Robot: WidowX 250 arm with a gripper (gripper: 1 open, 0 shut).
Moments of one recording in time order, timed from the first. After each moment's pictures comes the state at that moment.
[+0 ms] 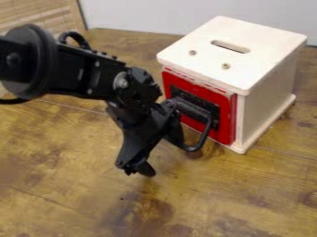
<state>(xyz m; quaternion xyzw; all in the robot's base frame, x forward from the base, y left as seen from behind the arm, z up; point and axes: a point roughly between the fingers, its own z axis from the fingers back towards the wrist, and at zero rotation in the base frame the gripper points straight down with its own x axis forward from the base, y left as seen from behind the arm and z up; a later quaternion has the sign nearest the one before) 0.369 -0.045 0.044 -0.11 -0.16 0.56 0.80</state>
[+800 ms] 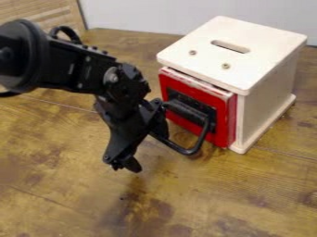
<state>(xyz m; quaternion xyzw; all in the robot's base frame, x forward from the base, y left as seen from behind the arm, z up) 0.369 -0.026 0.045 -0.09 -0.16 0.59 0.79</state>
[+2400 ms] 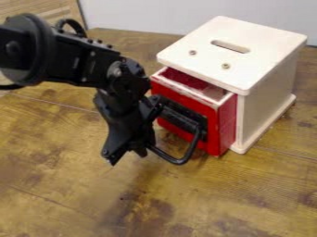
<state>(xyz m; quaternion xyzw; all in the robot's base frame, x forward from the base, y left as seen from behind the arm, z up) 0.369 -0.020 0.045 -0.07 -0.16 0.60 0.78</state>
